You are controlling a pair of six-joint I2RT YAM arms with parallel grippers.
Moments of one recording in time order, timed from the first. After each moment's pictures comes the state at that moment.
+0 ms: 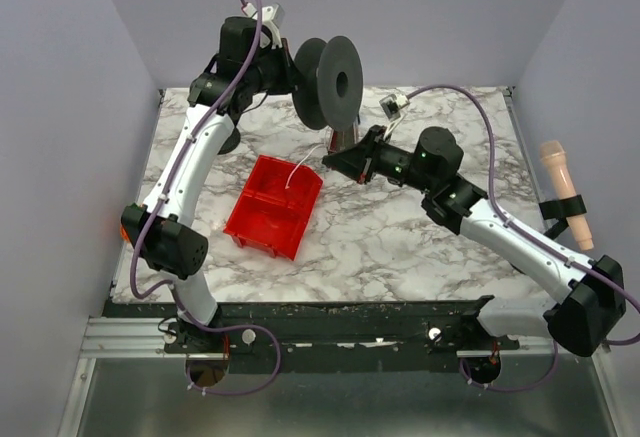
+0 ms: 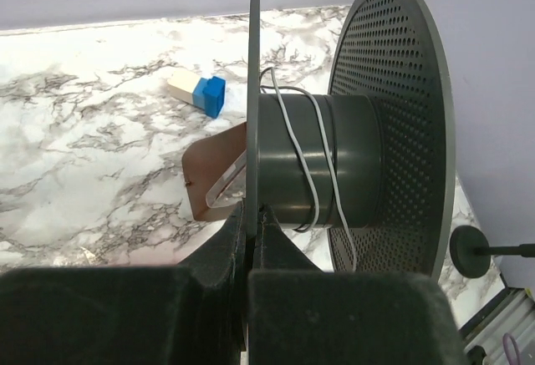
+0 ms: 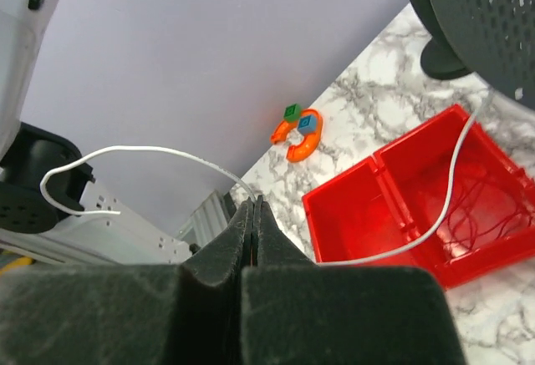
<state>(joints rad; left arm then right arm) -0.35 1.76 2.02 -0.63 0.26 -0.39 0.69 1.27 1.08 0.24 -0.43 0.64</state>
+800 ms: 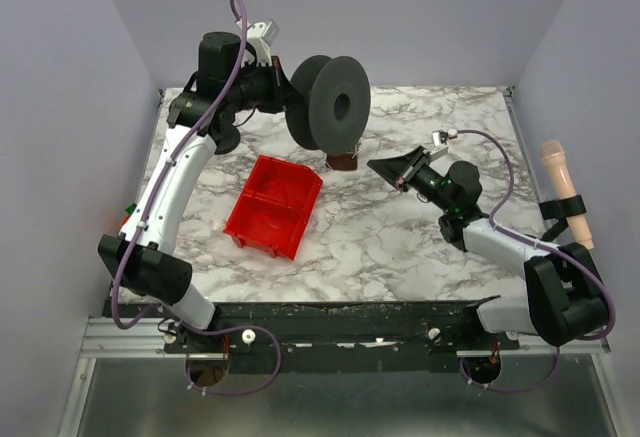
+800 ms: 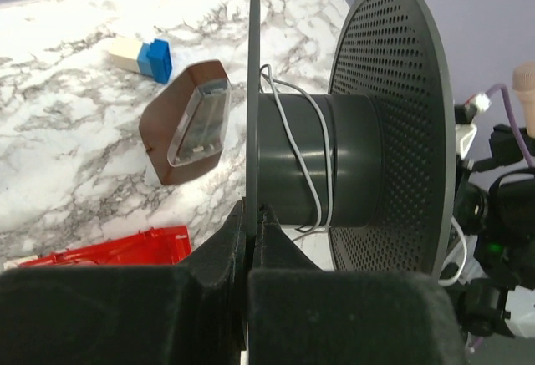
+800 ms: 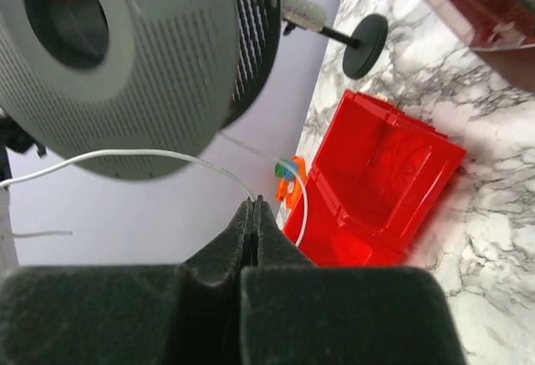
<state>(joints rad) -0.30 1.58 1.84 -0.61 0.47 -0.34 0.36 1.33 0.55 0.83 -0.45 1.17</state>
